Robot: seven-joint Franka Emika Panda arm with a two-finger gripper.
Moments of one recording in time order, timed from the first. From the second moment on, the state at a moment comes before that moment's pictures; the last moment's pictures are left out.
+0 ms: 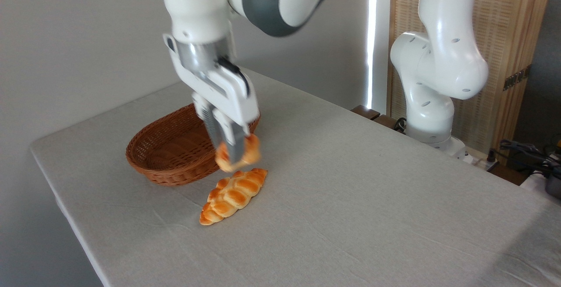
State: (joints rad) arm -0.24 -0.07 0.13 -1.96 -0.08 1.86 0.73
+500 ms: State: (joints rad) arm -0.24 -0.07 0.16 -2.06 0.00 1.86 0.82
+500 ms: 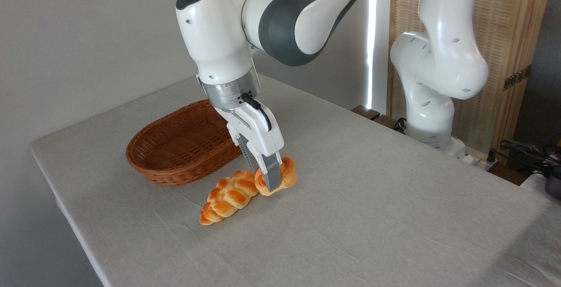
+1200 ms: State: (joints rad) arm -0.25 -0.07 0.15 -1.99 -0.02 1.93 0.82
